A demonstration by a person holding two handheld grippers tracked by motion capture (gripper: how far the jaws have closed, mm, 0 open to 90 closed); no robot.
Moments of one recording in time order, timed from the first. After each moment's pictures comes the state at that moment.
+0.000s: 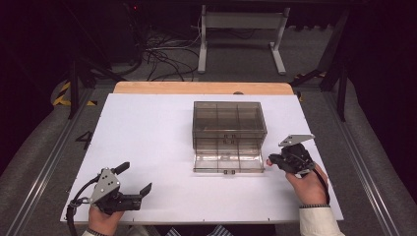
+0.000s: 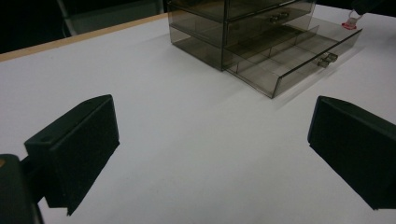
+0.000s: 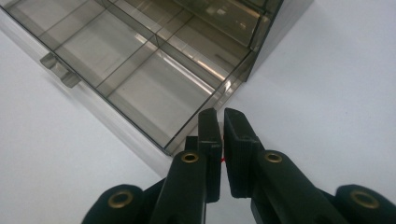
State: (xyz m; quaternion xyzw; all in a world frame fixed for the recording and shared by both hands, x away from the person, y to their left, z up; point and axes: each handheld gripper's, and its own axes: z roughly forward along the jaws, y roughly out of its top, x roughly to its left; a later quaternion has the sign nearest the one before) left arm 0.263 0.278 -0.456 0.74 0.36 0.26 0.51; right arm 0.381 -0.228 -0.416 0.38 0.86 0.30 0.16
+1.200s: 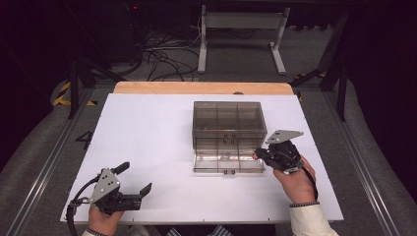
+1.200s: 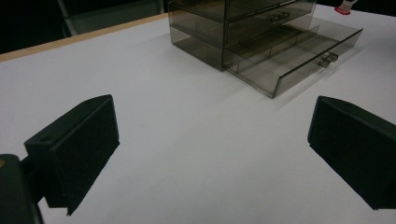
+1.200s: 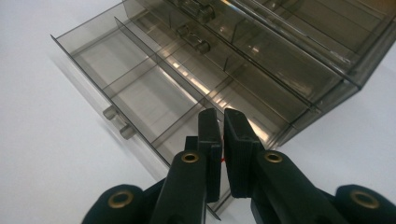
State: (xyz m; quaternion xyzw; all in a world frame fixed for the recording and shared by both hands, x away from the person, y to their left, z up) left arm 0.263 0.278 -0.456 0.74 0.36 0.26 0.51; right arm 0.376 -0.186 -0.393 0.33 0.87 0.34 0.18
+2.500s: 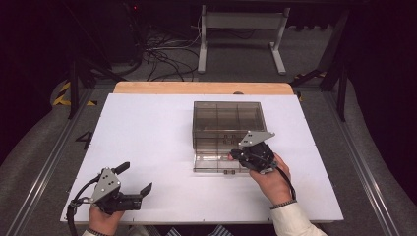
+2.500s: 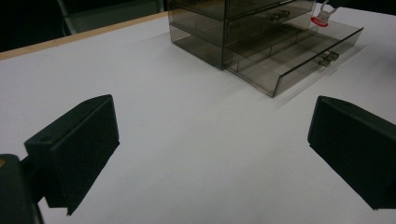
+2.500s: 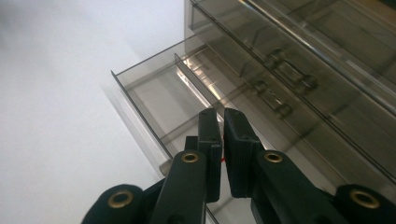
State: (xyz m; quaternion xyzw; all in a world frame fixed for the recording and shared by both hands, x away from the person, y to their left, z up) left arm 0.264 0.278 -0.457 0.74 0.36 0.26 0.51; right arm 0.377 -0.122 -0.400 0.26 0.88 0.36 0.16
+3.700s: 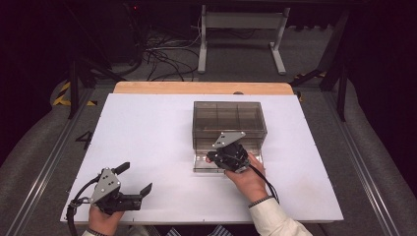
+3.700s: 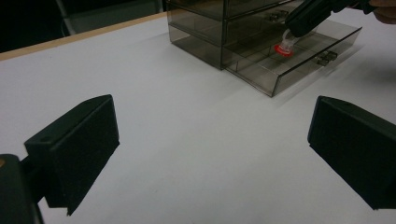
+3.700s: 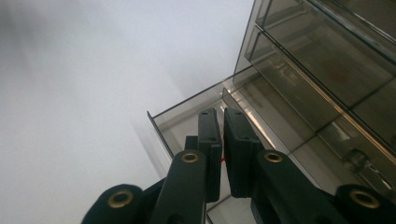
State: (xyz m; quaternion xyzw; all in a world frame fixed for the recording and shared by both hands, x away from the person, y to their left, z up) left arm 0.263 0.278 -0.457 0.74 0.36 0.26 0.51; right arm 0.387 -0.063 -0.420 0.23 0.89 0.37 0.13
